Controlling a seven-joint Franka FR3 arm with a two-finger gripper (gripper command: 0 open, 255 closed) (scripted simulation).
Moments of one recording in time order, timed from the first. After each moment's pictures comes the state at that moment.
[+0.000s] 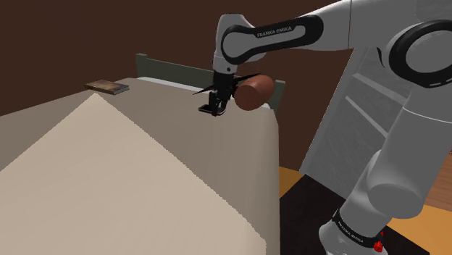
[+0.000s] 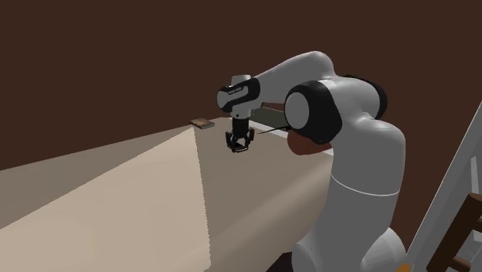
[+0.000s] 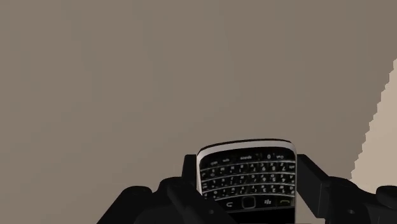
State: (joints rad) arm 0.12 0.08 0.13 -1.83 0.00 1.92 -0.07
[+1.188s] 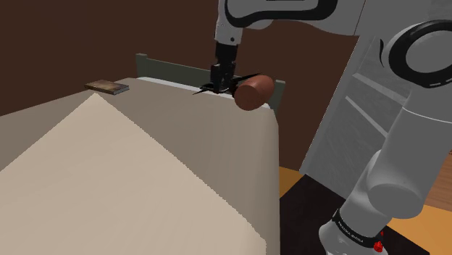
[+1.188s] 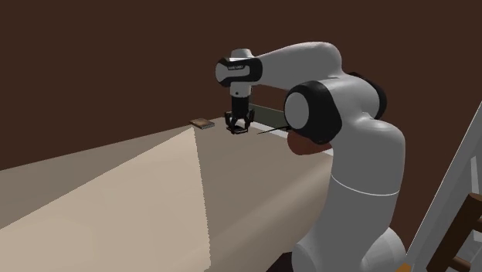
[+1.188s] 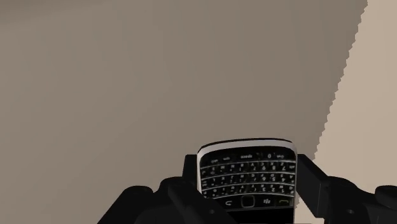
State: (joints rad) arm 0.12 0.08 0.13 -1.59 0.00 1.68 -0.07
